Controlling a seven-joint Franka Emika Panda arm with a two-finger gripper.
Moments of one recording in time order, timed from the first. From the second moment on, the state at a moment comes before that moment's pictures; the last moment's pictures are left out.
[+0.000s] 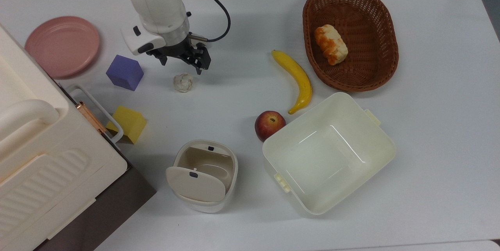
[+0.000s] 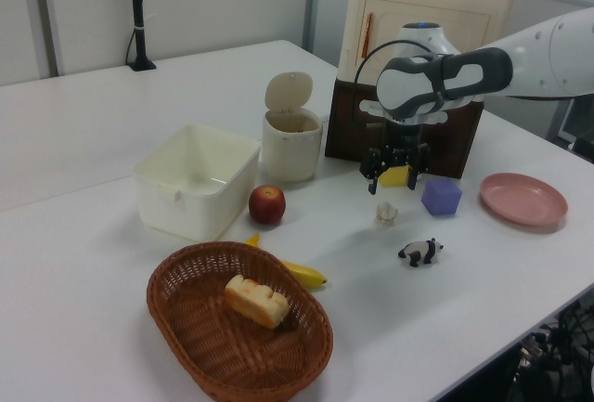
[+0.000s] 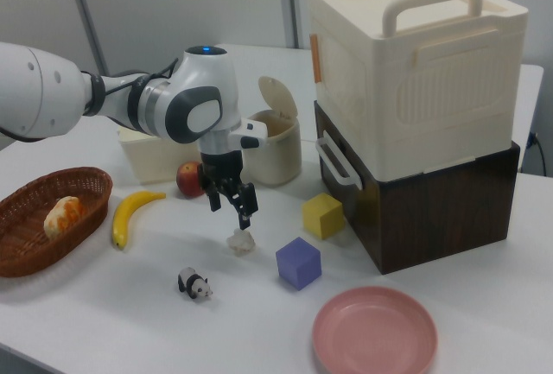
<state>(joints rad) -0.17 0.25 0.06 -1.86 -0.03 2.05 0.17</state>
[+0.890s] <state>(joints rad) -0.18 0.34 0.06 -1.84 -0.07 2.06 0.17</state>
